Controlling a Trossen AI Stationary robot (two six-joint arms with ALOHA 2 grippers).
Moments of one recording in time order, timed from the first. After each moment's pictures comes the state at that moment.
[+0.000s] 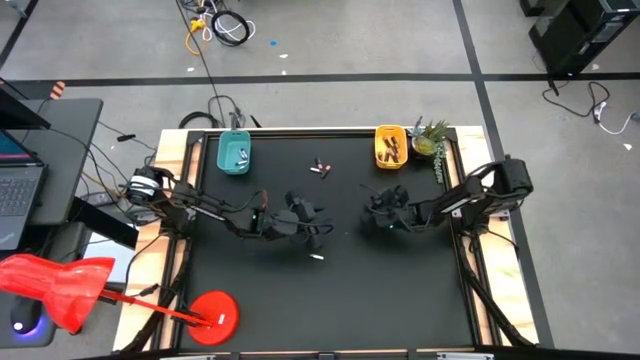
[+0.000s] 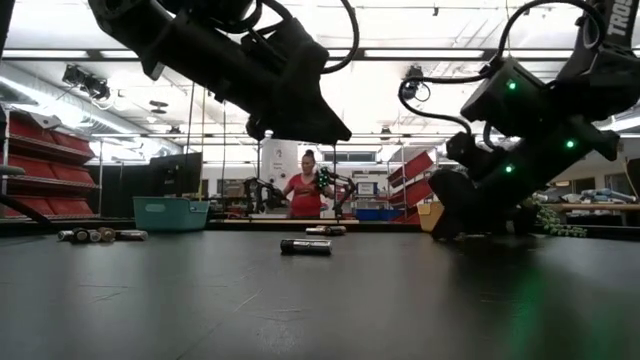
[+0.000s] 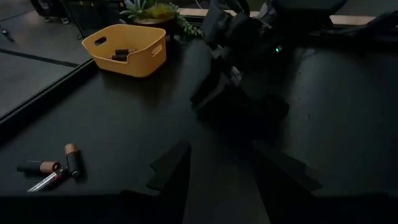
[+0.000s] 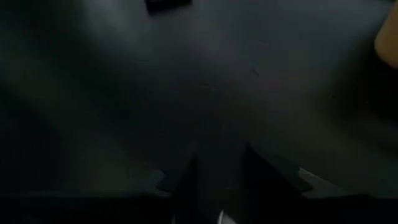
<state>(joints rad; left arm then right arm) -0.16 1.68 0.83 0.43 -0.54 -0.19 0.03 1.67 0.38 0.40 0.67 0.74</state>
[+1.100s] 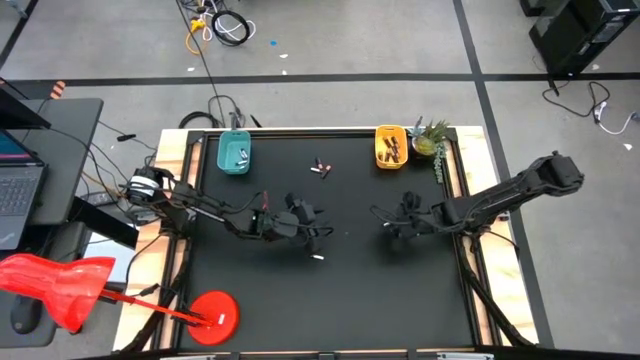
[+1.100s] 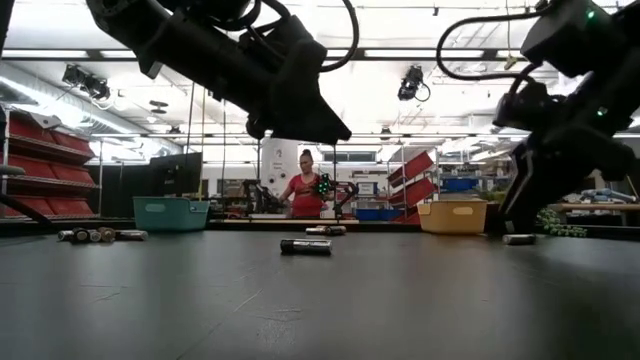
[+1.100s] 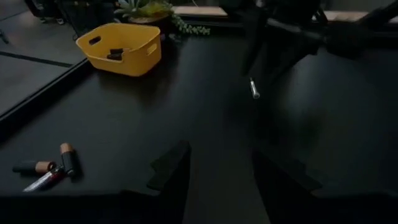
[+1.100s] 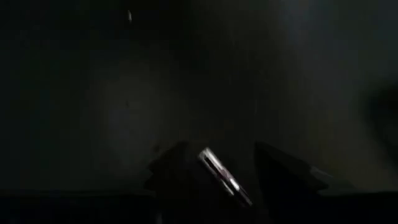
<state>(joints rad) -0.17 1.68 0.83 0.43 -0.54 -0.18 0.22 1.13 0.38 -0.26 0.39 0.41</state>
